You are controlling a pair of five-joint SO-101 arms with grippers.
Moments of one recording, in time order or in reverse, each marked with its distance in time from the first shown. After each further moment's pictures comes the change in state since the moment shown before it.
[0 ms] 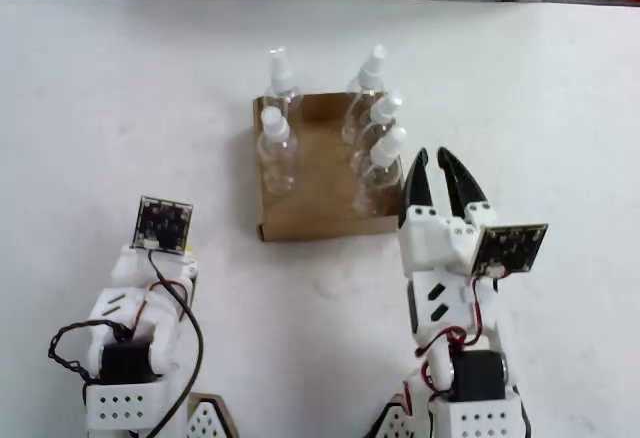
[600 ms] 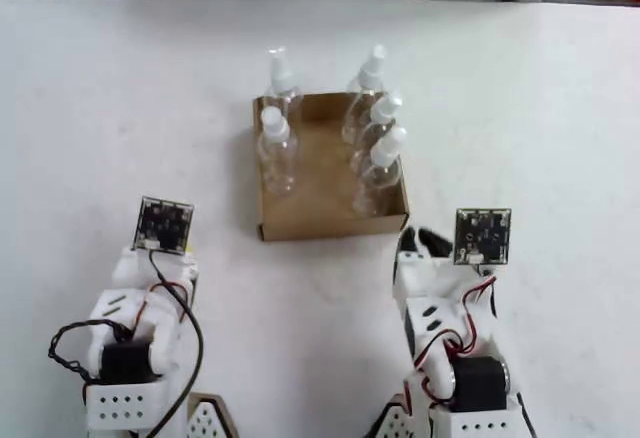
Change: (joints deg) left arm 0.0 0.0 0.0 1.5 0.0; right arm 0.0 -4.7 0.0 37.3 0.0
